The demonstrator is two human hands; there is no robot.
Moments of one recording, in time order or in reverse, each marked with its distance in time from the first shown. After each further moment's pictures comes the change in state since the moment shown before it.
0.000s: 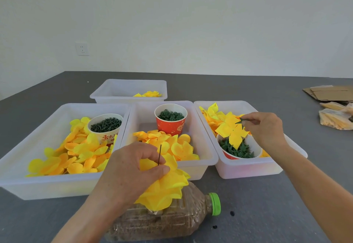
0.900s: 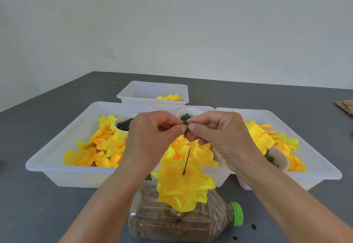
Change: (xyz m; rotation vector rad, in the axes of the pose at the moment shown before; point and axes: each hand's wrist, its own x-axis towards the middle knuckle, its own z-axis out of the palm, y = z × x) left_hand 0.036 0.018 -0.020 -0.283 0.247 0.159; right_hand -0.091 -0.149 0.040 0.642 -0.536 -0.190
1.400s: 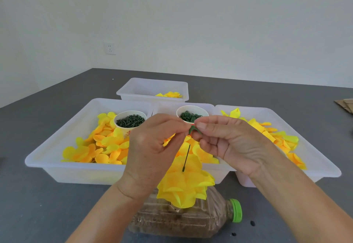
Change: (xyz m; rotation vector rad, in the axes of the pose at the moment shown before) left_hand -0.020 -0.007 0.006 0.270 0.204 0.592; right_hand -0.006 -0.003 -0.015 0.551 -0.115 0.404
